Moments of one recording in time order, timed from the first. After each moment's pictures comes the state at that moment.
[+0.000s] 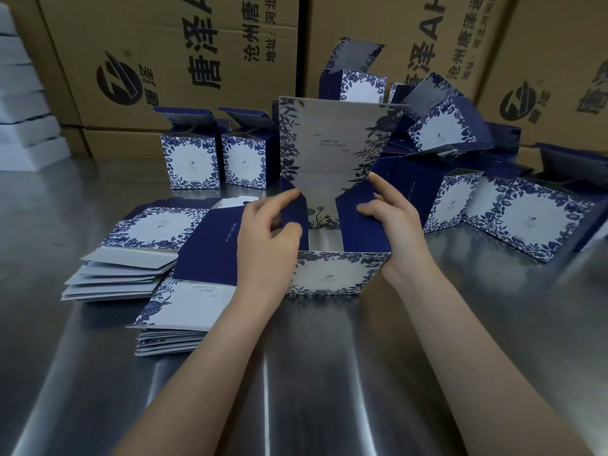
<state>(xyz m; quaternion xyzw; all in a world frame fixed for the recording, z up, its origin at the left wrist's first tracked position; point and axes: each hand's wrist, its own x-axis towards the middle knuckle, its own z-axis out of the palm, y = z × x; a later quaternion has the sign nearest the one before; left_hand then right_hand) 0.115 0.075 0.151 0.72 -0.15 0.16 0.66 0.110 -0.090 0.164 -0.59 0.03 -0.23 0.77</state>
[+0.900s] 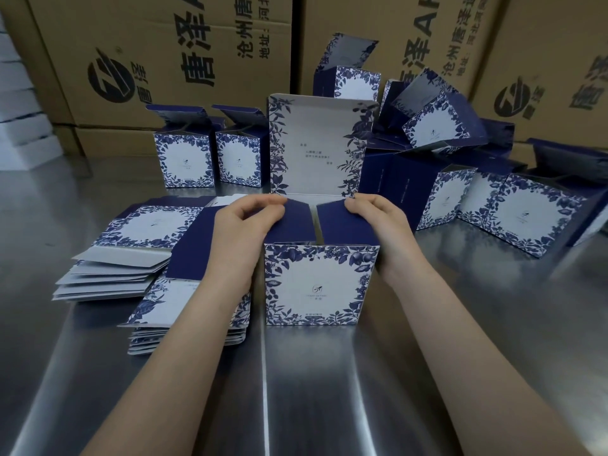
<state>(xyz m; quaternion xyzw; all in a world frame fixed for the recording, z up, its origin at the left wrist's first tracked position) 0.135 0.092 0.158 0.65 -0.10 0.04 0.75 0.108 -0.091 0.162 -0.61 0.08 -0.17 0.77</state>
